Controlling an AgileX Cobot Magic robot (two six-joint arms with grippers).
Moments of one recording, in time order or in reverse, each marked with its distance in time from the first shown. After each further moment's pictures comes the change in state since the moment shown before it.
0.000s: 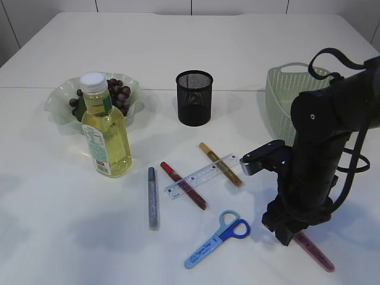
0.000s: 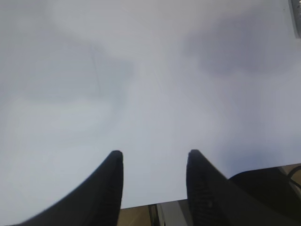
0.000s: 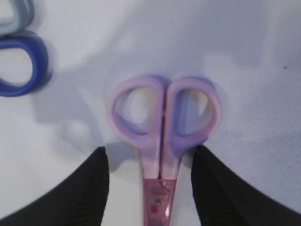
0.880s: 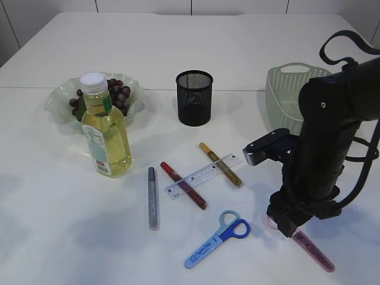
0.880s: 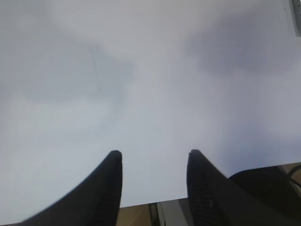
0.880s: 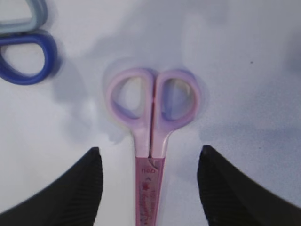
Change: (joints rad) left arm 0.000 0.000 0.000 0.000 0.002 0.000; right arm 0.000 -0.067 0.000 -0.027 0.025 0.001
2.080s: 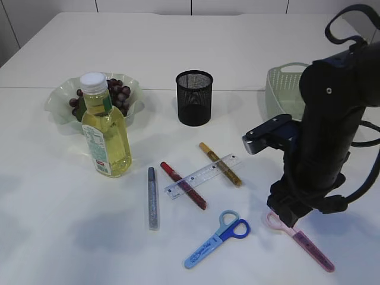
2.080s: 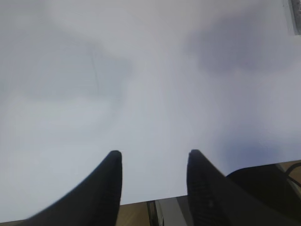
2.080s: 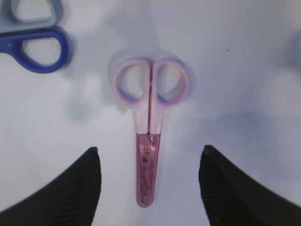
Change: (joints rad) left arm 0.000 0.000 0.000 -0.007 0.005 0.000; right arm 0.040 -0.079 -0.020 -0.067 0.074 0.089
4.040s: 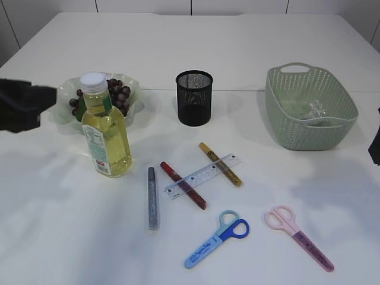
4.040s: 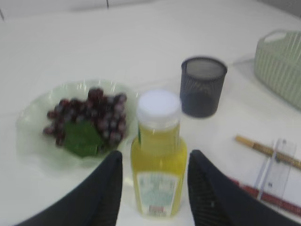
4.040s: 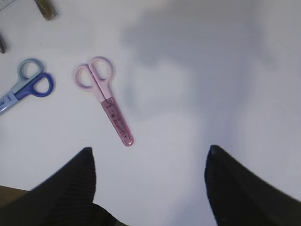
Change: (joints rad) left arm -0.092 0.046 0.218 0.246 -1.268 -0.059; right arm -0.398 -0.451 0.000 0.191 0.221 0.057
